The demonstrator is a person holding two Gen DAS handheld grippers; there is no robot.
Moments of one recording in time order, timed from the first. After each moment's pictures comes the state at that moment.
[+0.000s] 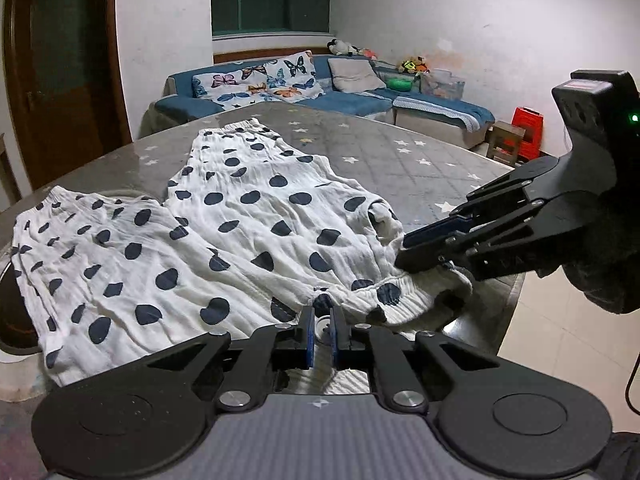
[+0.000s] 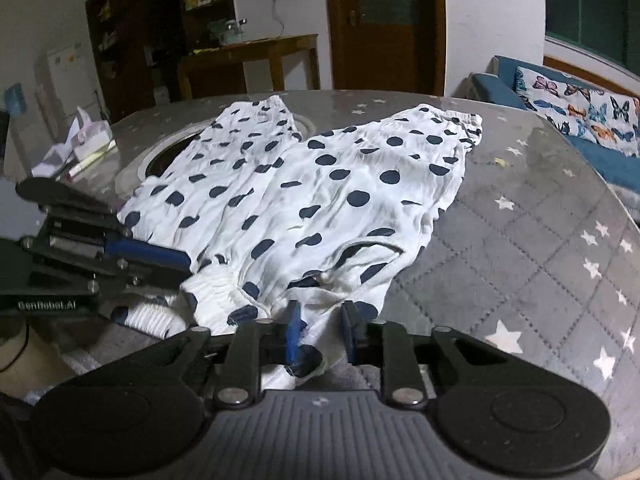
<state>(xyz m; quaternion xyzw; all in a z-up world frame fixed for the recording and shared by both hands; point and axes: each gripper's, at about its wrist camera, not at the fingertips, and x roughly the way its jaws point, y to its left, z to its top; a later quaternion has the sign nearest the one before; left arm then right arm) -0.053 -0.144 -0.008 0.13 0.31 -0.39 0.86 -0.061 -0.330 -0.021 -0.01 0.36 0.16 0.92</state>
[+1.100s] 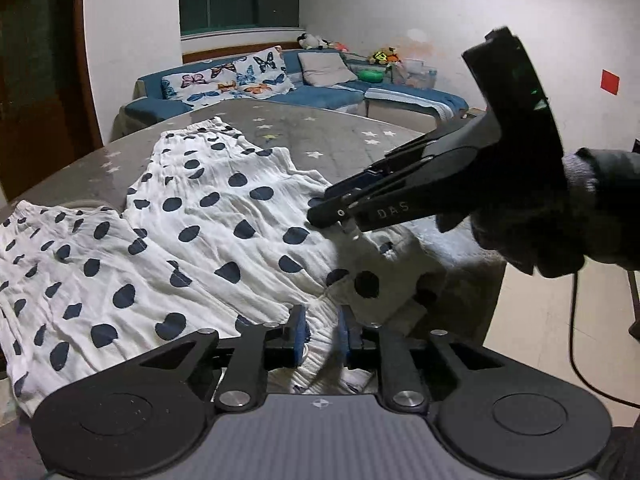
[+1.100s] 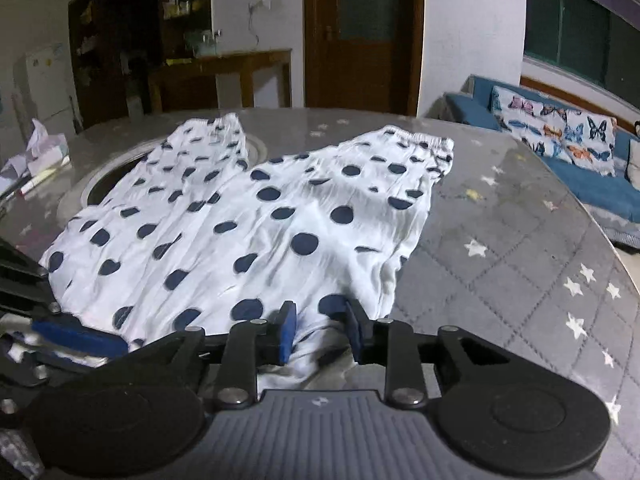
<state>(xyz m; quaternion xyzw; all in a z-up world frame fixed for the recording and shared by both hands) -0.056 -0.164 -0.013 0.15 0.31 -0.42 0.84 -0.011 -0.345 -0.030 -0.03 0.33 0.12 0.94</state>
